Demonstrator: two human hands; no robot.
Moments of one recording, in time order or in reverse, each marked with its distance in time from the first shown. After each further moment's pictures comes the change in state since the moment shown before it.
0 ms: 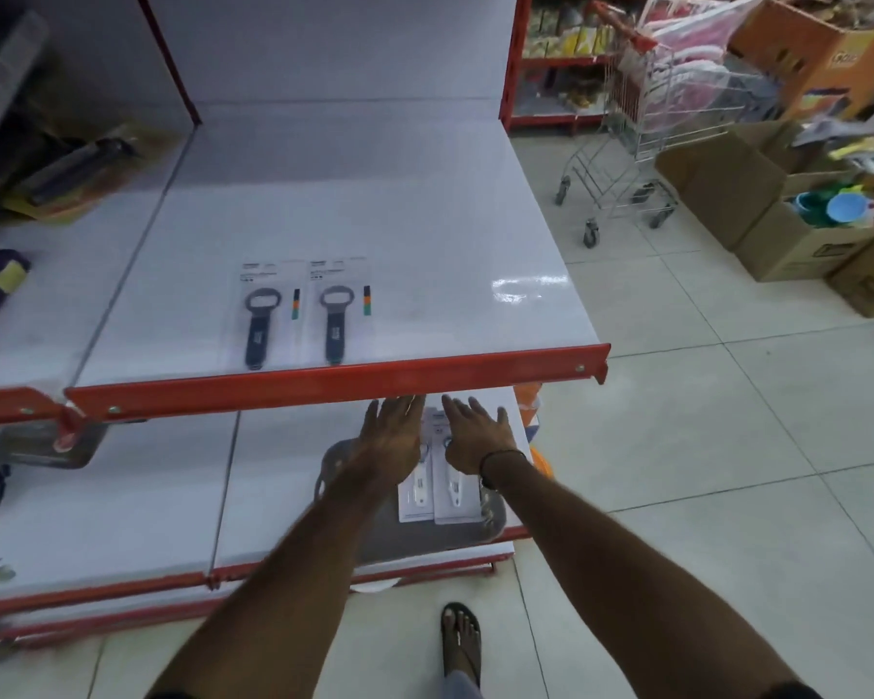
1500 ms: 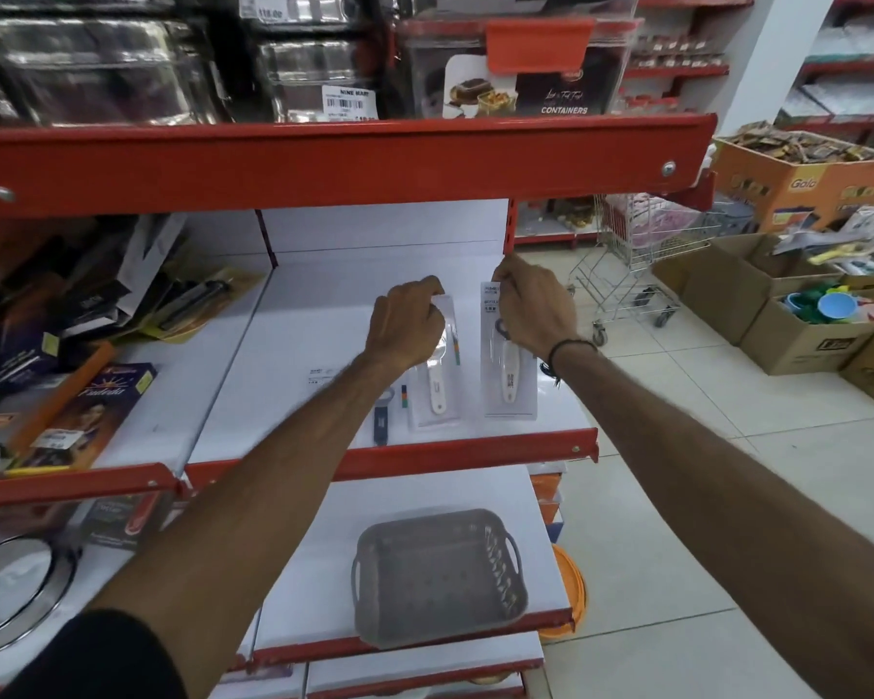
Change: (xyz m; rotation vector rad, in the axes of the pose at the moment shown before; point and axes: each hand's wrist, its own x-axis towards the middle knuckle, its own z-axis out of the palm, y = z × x) left_hand 0.092 0.012 -0.290 -0.404 0.378 -0.160; right_hand -0.058 -0.028 -0.299 0.294 0.938 -0.125
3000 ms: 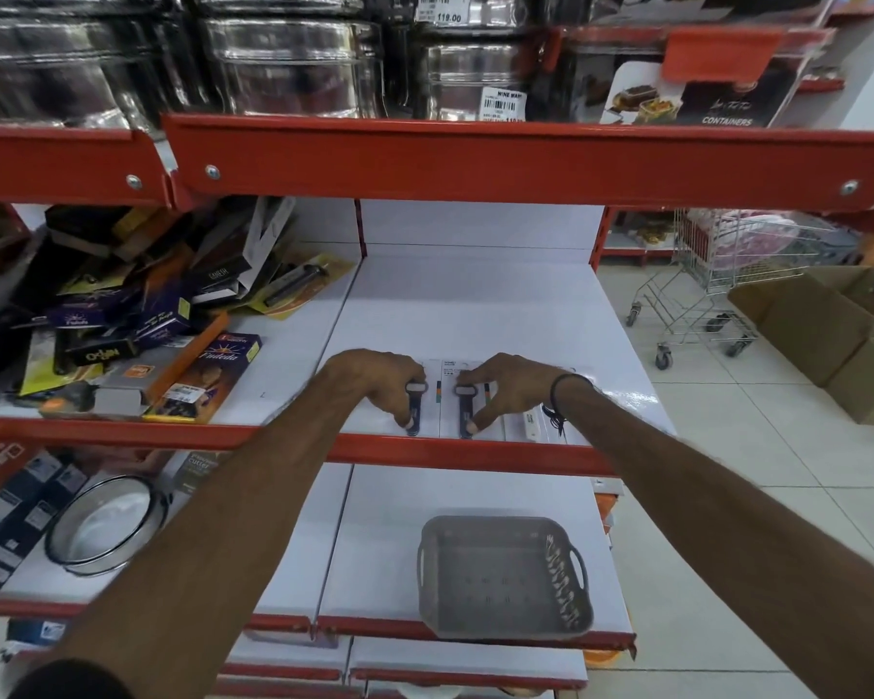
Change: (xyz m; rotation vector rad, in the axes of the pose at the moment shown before) left_hand -0.047 -0.117 -0.073 0.489 -0.852 -0.178; right_hand -0.032 -0.073 0.091 -0.084 -1.025 -0.200
